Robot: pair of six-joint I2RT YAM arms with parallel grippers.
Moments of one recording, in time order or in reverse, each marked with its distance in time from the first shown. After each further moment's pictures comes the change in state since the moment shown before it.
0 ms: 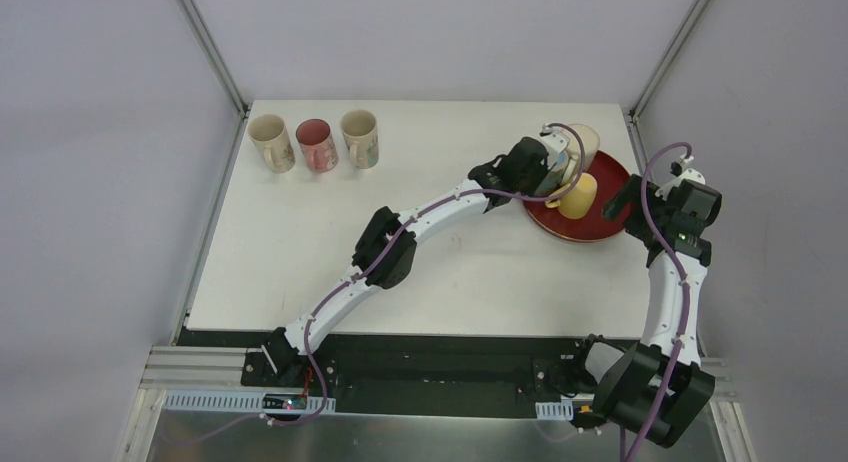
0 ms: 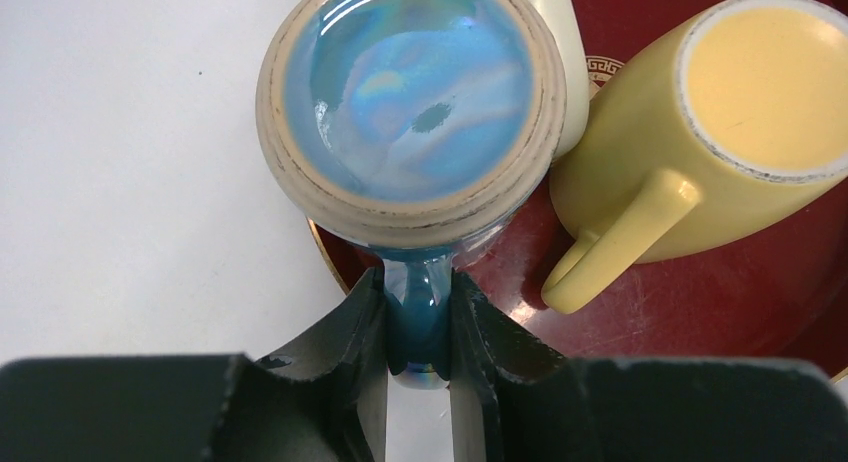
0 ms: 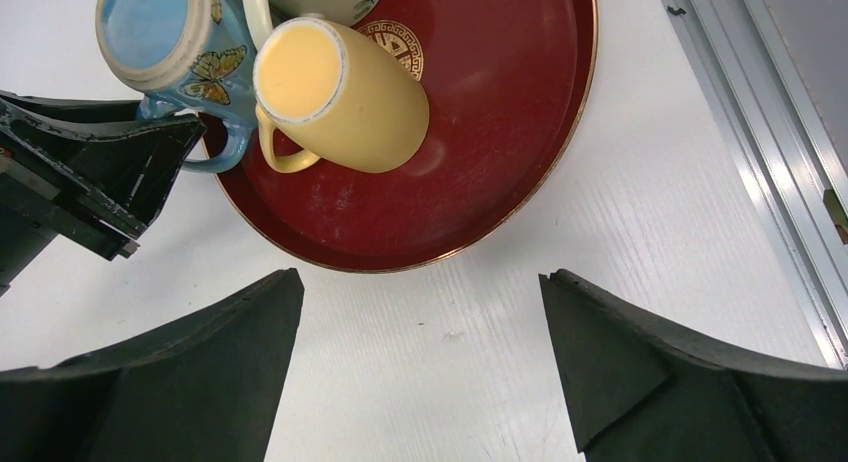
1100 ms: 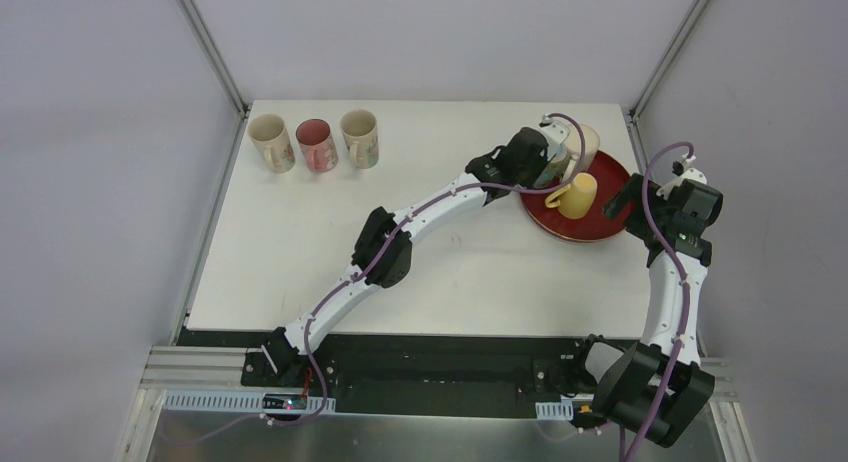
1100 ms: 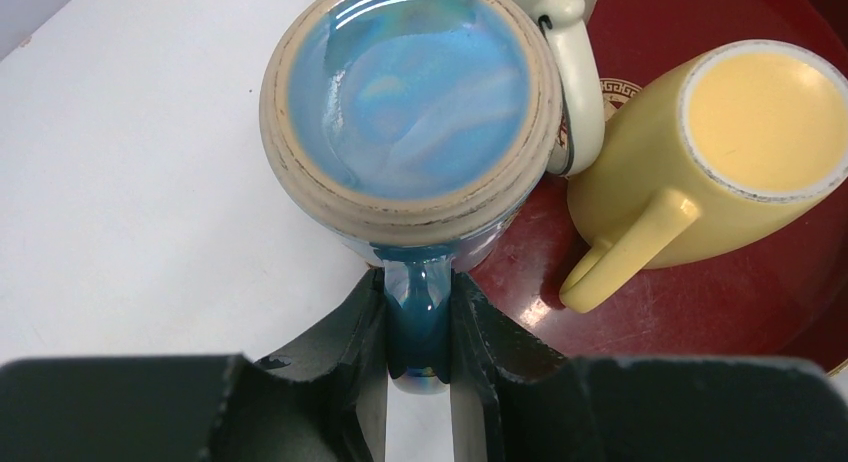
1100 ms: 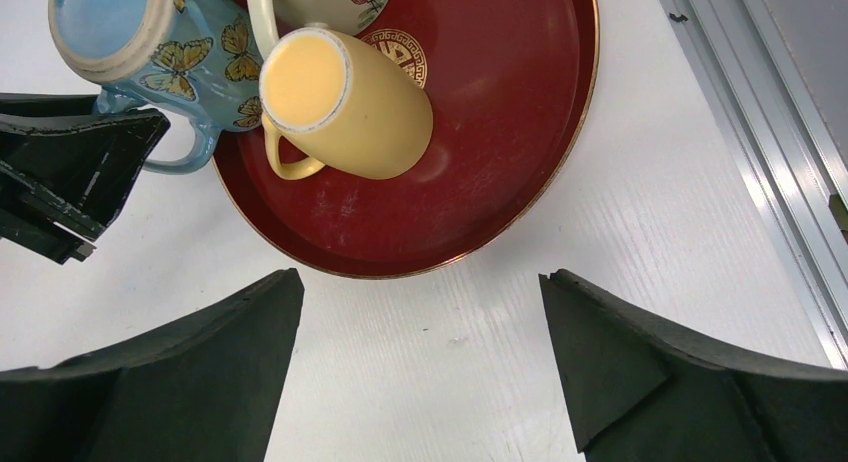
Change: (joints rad) left arm 0.010 0.000 0.098 -0.086 -0.022 0.021; right arm -0.006 0.002 -0.003 0.013 -0.008 0.011
